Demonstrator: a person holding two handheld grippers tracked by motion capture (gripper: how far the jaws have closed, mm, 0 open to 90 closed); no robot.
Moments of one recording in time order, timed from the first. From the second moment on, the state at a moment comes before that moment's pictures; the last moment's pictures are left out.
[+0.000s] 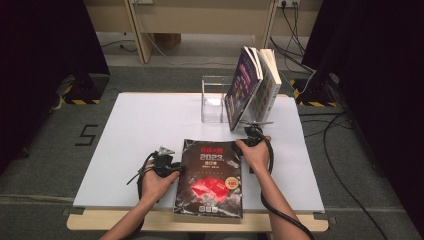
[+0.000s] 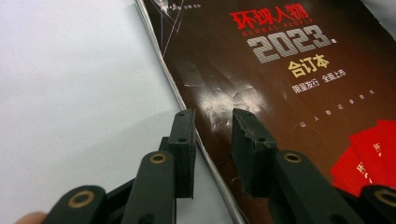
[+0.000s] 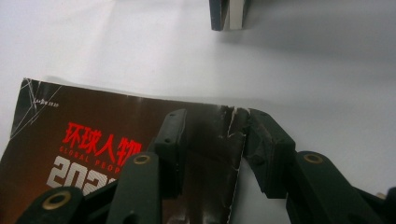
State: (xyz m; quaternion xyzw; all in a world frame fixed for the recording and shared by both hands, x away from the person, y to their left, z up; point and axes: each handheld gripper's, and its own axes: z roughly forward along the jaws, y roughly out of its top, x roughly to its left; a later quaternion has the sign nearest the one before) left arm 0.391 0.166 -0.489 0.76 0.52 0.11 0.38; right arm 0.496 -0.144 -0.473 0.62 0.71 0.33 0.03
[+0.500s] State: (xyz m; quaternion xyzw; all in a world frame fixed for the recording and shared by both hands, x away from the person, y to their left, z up) left arm 0.391 0.166 -0.489 0.76 0.52 0.11 0.38; right arm 0.490 -0.147 -0.474 0.62 0.71 0.33 0.01
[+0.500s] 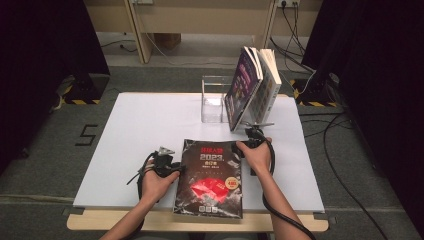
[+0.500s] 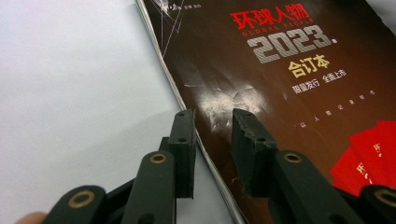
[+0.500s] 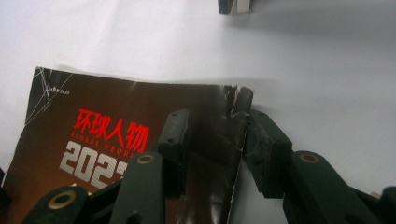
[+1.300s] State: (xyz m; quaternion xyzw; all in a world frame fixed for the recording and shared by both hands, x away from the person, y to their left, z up) left arm 0.391 0.166 -0.488 0.76 0.52 0.11 0.37; right arm 0.484 -0.153 -0.462 0.60 0.72 0.35 -0.04
